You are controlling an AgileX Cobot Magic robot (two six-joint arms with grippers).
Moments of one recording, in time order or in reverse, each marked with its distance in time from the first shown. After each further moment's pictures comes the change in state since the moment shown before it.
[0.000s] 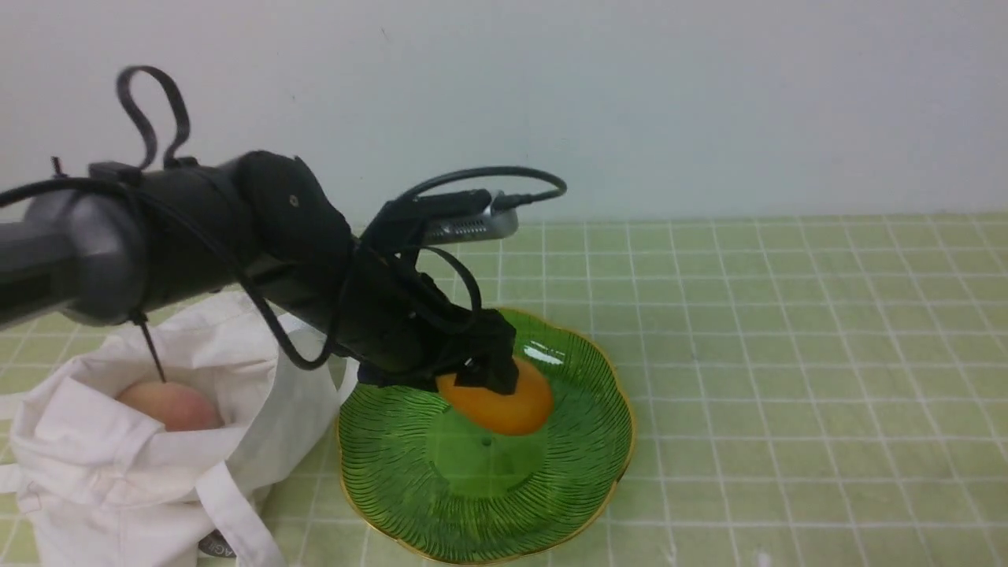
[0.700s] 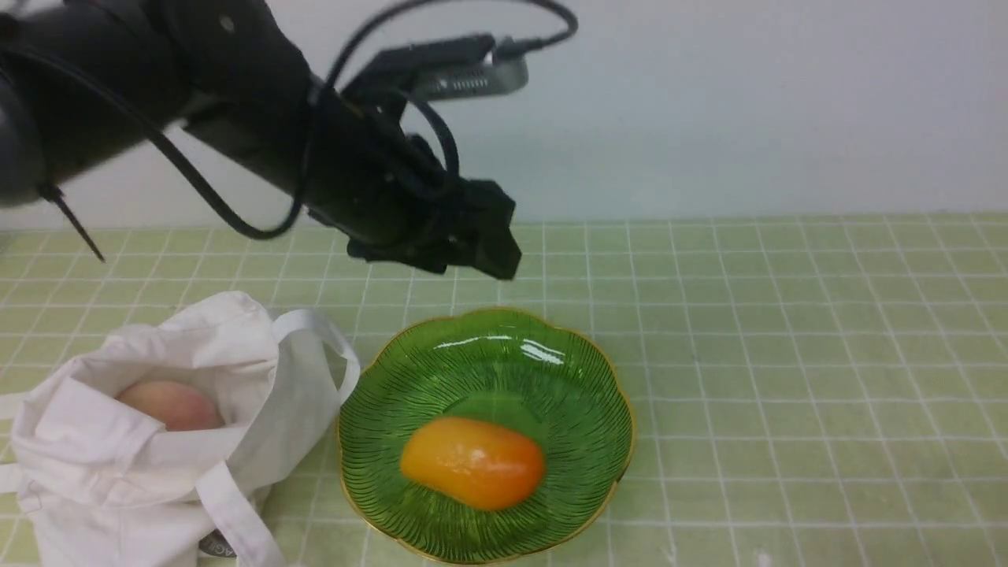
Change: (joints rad) right arm 0.000 0.000 0.000 0.000 0.000 0.000; left arm 0.025 -0.118 -0.324 0.114 0.321 -0.004
